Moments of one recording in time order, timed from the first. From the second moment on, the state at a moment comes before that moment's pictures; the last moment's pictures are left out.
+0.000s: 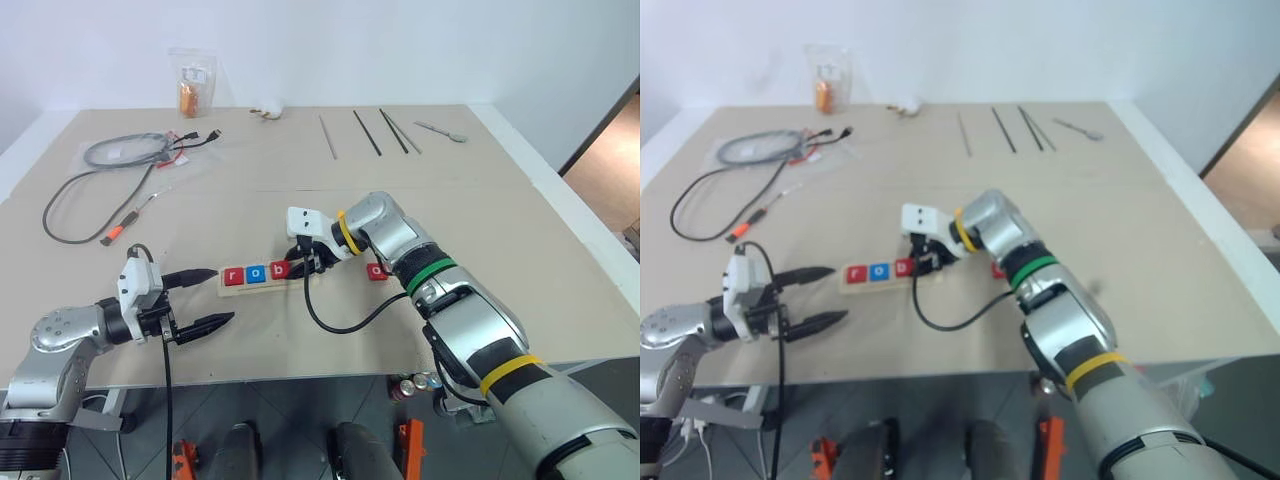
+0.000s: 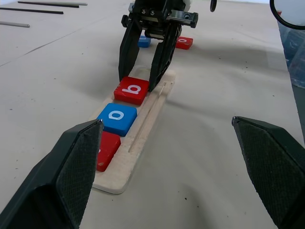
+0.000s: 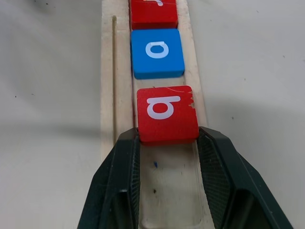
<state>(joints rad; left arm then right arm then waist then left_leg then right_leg) -0.10 0.68 0.17 -0.04 -0.53 0.11 -1.18 -1.22 -0.18 0.45 0.98 -0.14 0.08 1.28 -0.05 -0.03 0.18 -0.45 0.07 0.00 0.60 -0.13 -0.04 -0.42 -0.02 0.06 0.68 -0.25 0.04</state>
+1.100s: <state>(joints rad) -0.09 0.67 0.17 -0.07 -0.53 0.12 -1.16 -1.30 -0.13 0.42 1.10 -0.18 0.04 1.29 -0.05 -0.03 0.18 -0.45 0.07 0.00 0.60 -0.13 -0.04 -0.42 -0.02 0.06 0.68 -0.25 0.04</state>
